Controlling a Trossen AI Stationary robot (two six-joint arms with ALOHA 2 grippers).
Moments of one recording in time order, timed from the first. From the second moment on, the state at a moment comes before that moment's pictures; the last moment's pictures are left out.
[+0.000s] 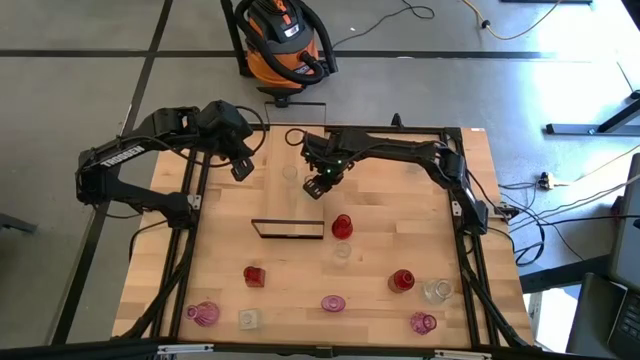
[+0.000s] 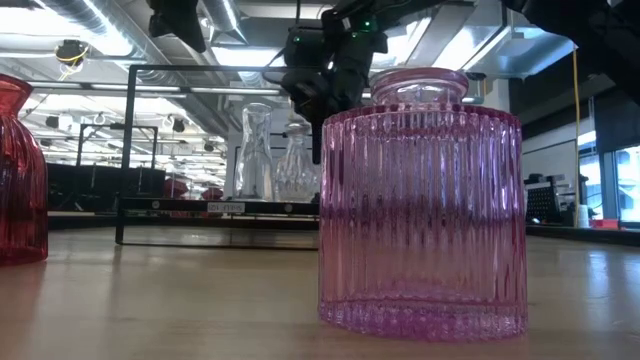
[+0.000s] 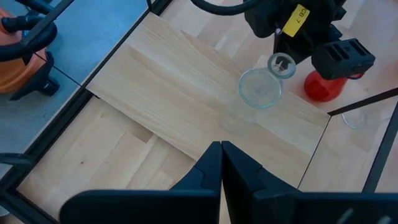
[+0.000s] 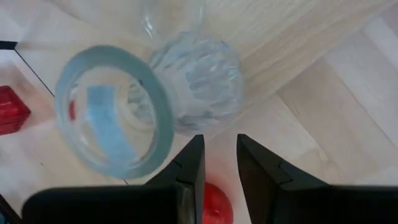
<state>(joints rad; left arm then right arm) 0.38 1.16 1.43 -1.20 -0.09 -0.20 -0.24 2.17 1.97 -1.11 -0.24 0.50</state>
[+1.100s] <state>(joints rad) -0.32 0.93 0.96 -0.94 0.20 -1.15 -0.14 1.91 1.98 -1.50 0.08 0.39</state>
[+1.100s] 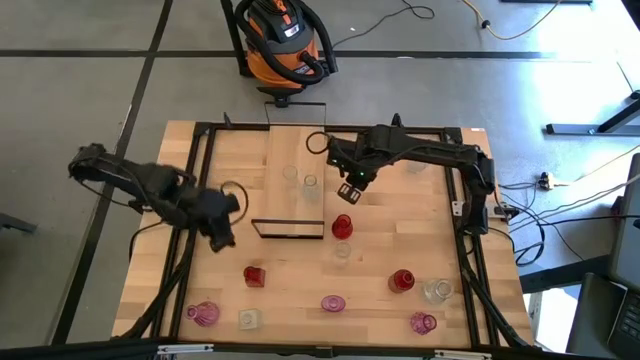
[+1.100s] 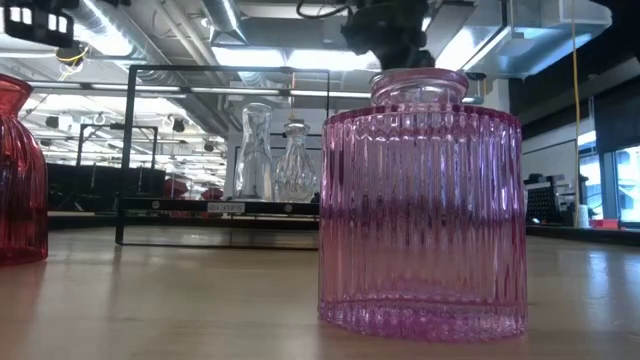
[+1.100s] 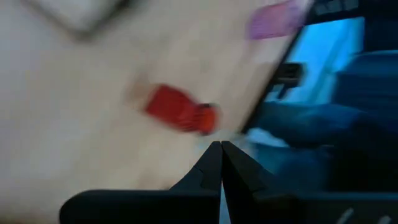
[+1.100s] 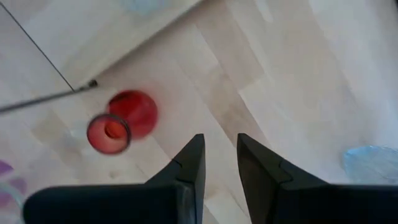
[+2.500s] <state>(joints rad) -0.58 1.29 0.90 -0.81 0.04 -1.55 -0.13 1.60 1.98 -1.57 0.23 0.39</state>
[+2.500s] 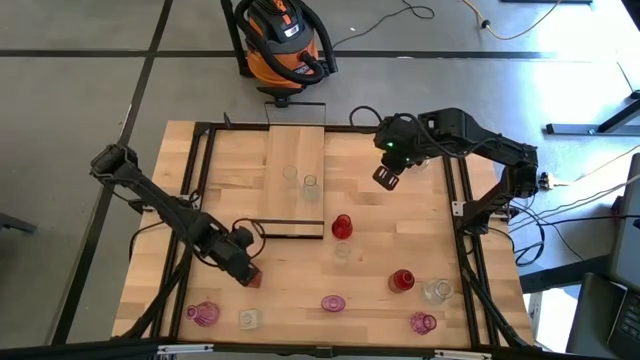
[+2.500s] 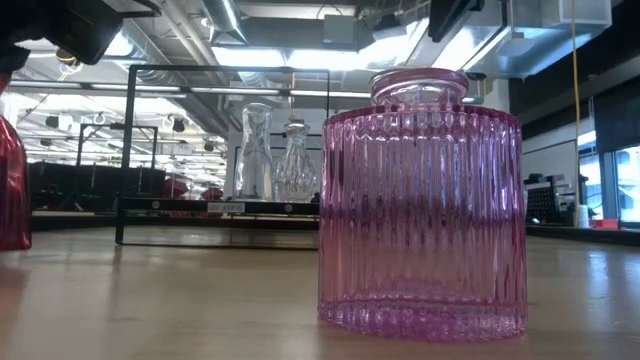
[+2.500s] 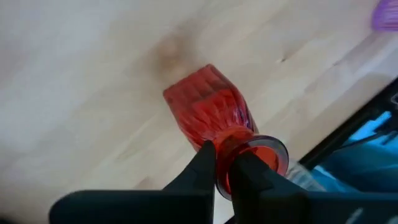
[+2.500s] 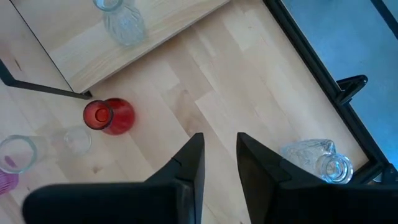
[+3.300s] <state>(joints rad) 0.06 1.12 1.29 -1.41 -0.15 -1.01 -0.13 1.61 1.98 -1.49 0.19 0.40</state>
